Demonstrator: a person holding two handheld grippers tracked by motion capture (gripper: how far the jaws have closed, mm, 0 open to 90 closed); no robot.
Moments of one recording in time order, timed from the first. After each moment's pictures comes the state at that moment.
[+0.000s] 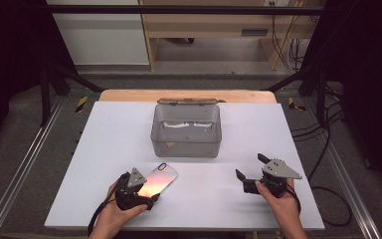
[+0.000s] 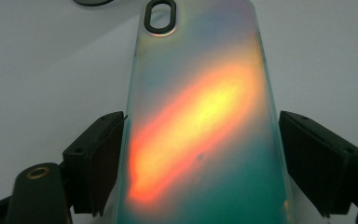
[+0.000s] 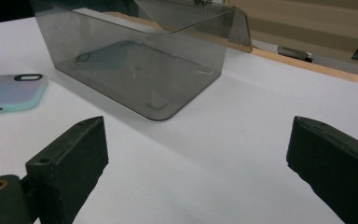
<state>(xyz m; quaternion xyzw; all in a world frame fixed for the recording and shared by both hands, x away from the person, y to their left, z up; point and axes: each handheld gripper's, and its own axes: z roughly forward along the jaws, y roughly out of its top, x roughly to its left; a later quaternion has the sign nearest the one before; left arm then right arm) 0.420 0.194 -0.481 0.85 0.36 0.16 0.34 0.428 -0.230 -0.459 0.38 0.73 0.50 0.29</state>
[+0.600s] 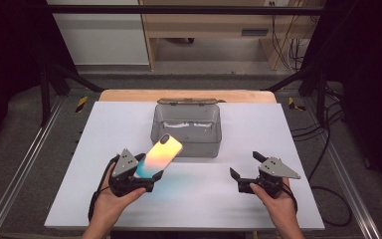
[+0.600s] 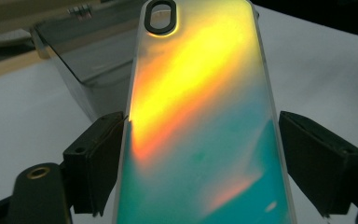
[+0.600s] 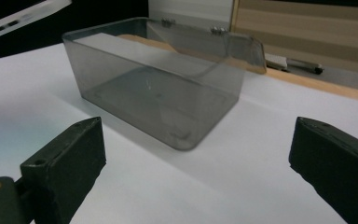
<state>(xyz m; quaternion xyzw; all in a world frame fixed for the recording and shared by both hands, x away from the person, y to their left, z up) 0.431 0.188 -0.398 0.78 0.33 0.22 0.48 0.422 -0.208 -0.434 0.37 0.71 0.53 0.29</state>
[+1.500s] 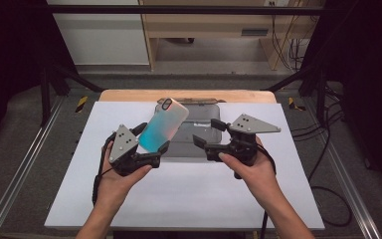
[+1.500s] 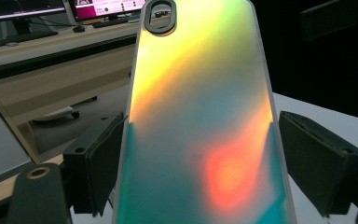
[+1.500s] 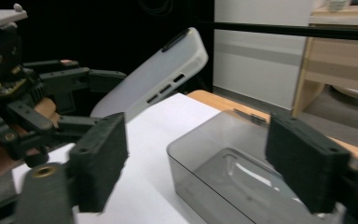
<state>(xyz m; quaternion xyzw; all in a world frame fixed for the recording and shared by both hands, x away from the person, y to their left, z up) 0.433 0.167 -0.330 0.72 0.29 0.31 0.55 0.444 -0.122 -0.301 0.30 0.72 0.60 0.18</state>
